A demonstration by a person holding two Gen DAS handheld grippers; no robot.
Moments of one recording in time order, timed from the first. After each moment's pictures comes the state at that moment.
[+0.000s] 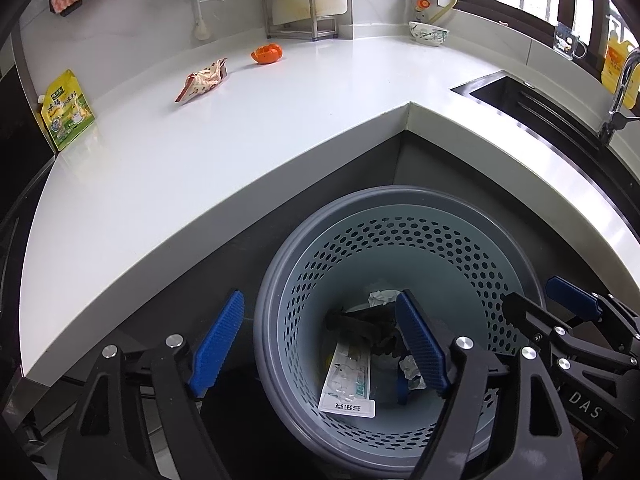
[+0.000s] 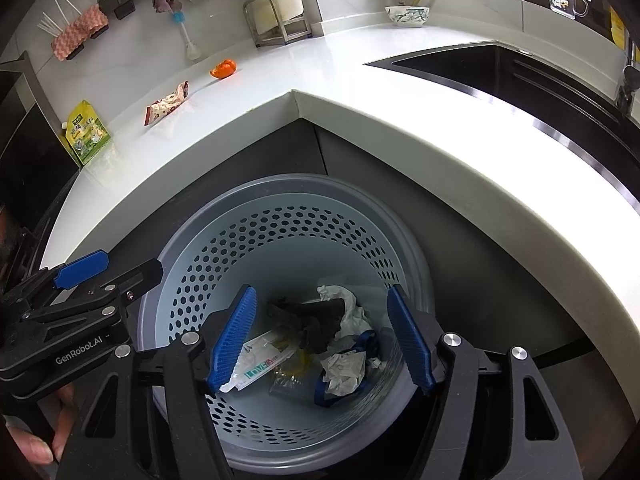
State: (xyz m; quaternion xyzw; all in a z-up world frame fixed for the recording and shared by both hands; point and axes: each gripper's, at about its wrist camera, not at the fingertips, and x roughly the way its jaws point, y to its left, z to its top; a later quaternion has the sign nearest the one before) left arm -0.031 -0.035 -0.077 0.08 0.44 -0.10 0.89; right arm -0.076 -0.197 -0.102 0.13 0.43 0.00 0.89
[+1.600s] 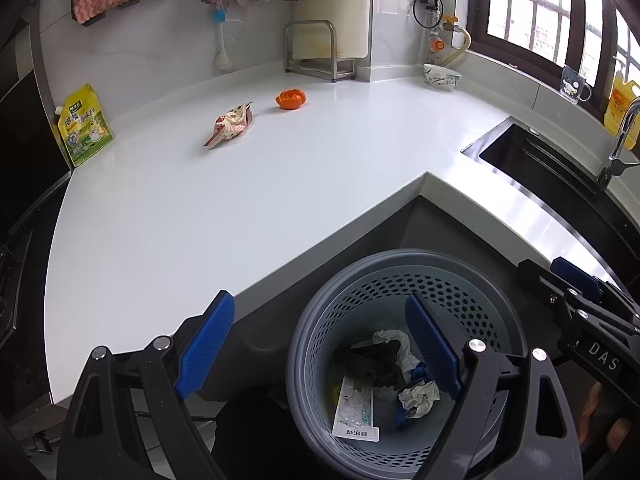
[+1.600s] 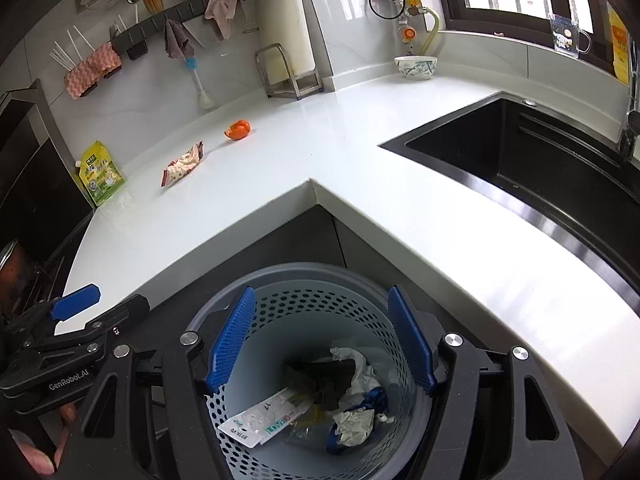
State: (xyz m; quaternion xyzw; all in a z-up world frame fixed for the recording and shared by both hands) left arm -0.018 -0.018 -0.025 0.05 0.40 -0.09 0.91; right arm -0.049 -0.202 -0.040 0.13 0.36 0.01 0.92
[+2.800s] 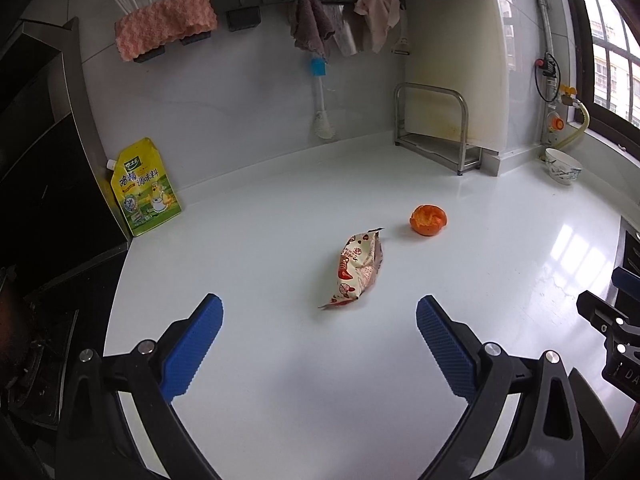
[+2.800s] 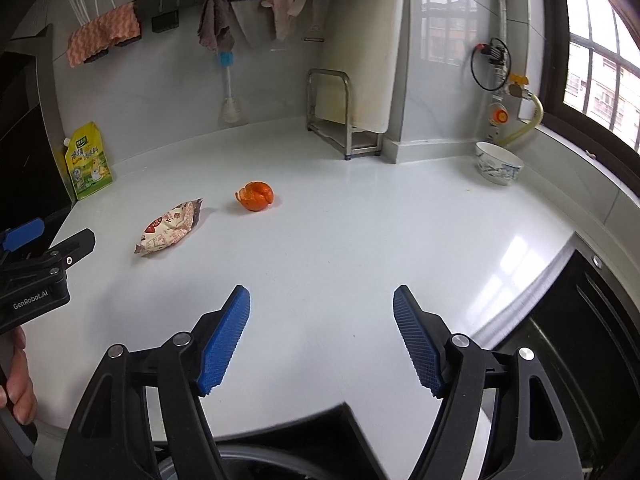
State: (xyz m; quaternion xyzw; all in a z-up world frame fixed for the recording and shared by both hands) left arm 0.164 0.052 0.028 0.05 0.32 0.06 0.94; right arm 0.171 -0.153 0.012 -0.02 0.35 0.07 0.94
